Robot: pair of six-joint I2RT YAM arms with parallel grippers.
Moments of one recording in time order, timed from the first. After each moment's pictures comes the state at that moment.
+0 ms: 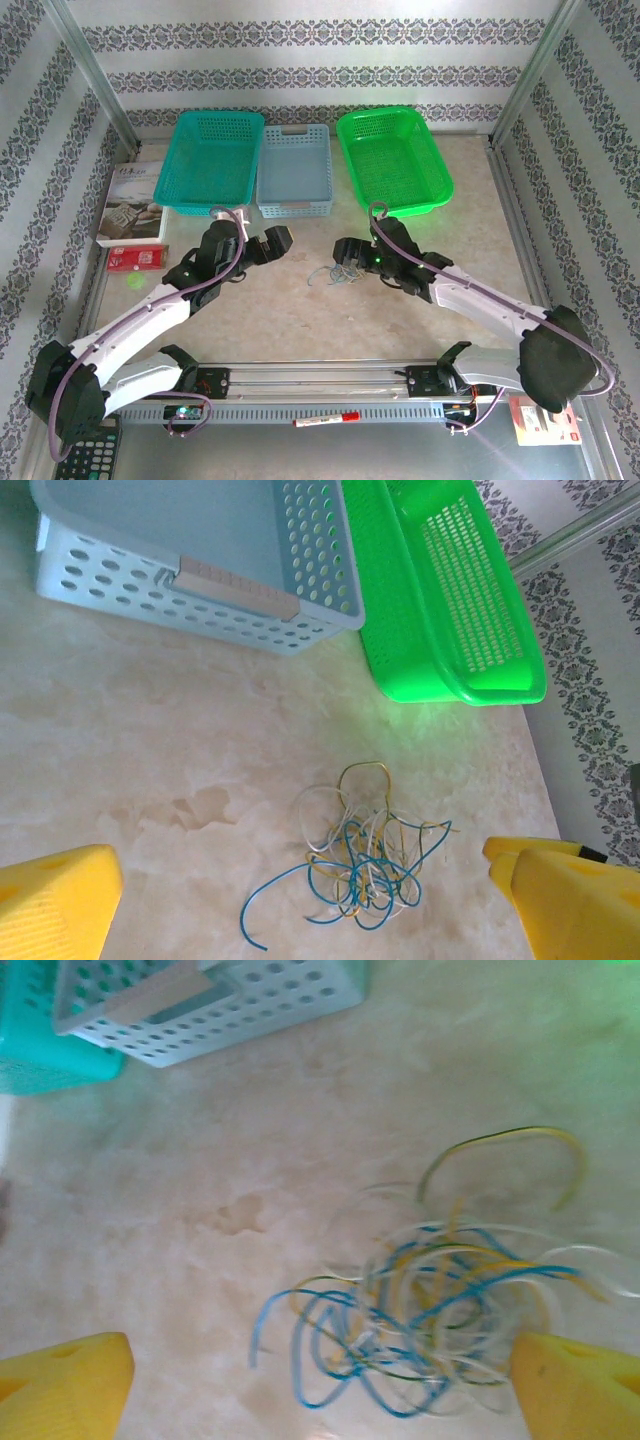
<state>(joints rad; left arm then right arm) -0.54 1.04 0.65 -0.10 0.05 -0.80 0.63 1.21 0.72 -0.29 0.00 0.74</state>
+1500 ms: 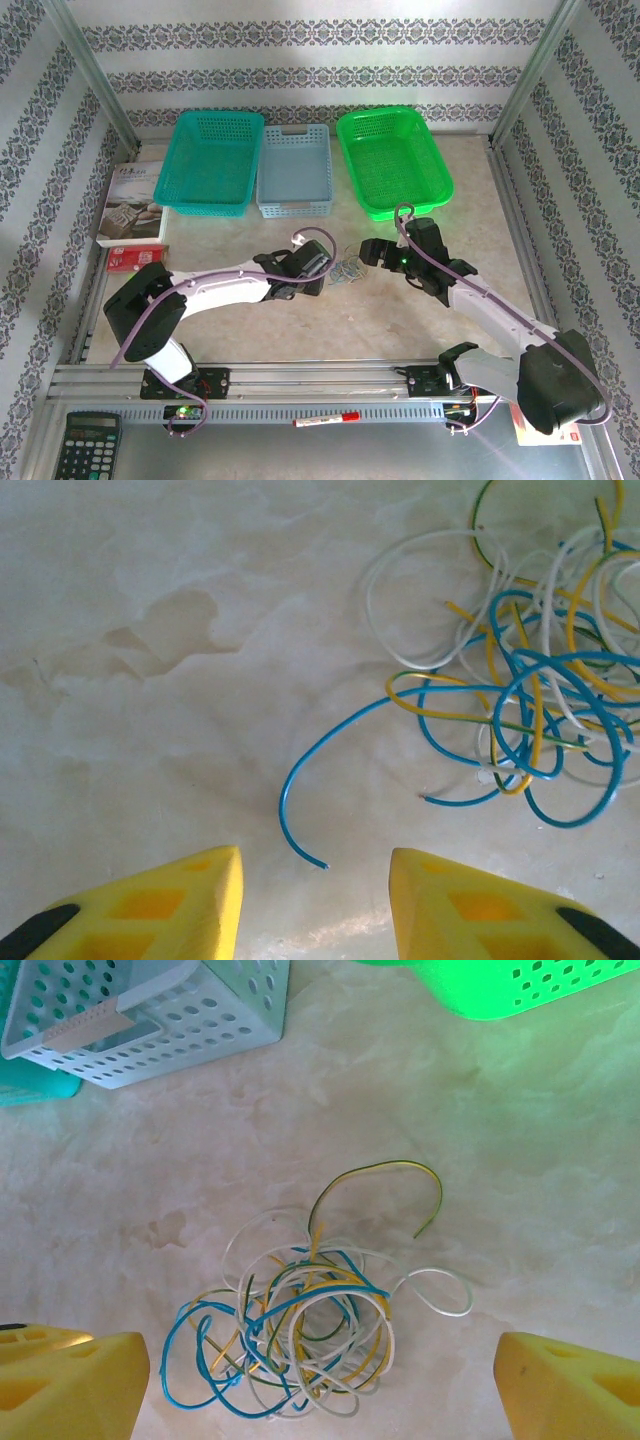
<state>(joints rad) -0.91 1.61 0.95 -0.39 -0.24 -0.67 0.39 1.11 0.58 -0.21 -0.21 0.56</state>
